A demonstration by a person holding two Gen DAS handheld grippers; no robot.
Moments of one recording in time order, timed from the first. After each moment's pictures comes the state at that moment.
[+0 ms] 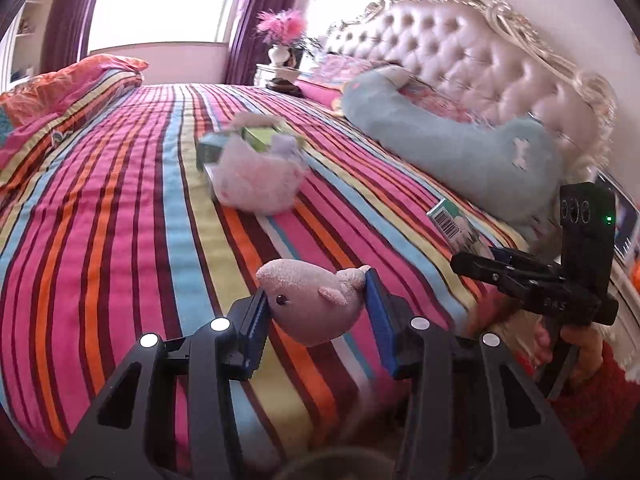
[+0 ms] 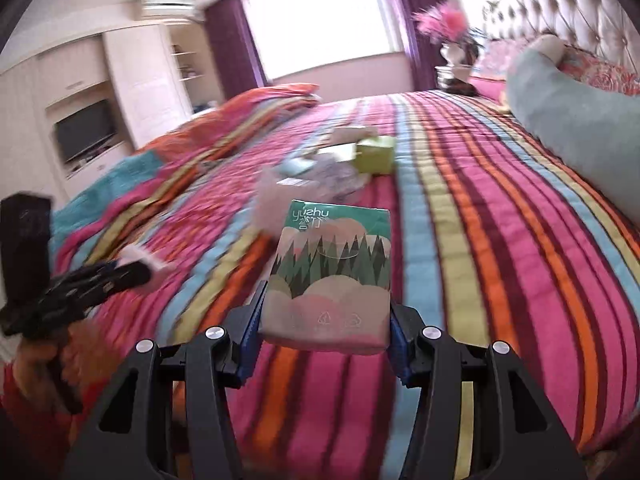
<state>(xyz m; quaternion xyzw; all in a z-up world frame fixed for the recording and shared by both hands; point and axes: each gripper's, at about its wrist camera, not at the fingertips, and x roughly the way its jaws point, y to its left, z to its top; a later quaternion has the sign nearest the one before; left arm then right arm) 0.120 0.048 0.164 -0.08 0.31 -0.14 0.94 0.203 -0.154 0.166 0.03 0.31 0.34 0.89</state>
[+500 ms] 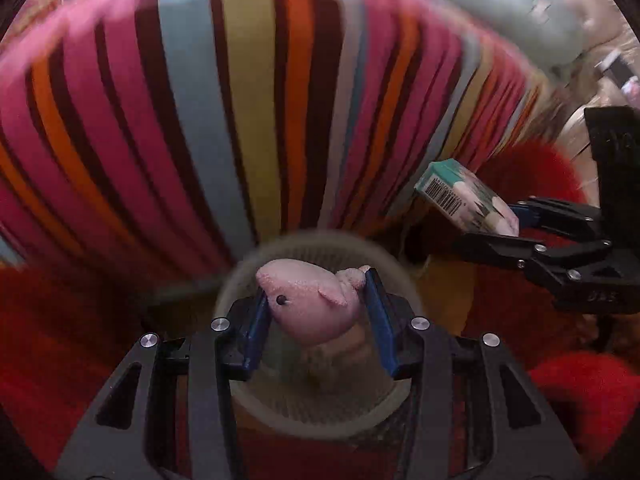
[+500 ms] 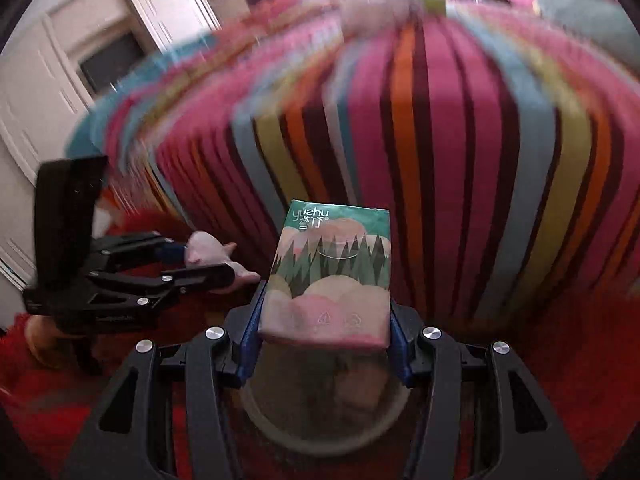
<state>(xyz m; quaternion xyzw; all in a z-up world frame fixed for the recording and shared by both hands) 0.005 -0.005 -0.023 -0.07 0.53 -0.11 0.84 0.091 -0.132 0.029 -0.01 0.51 0.35 0.78</state>
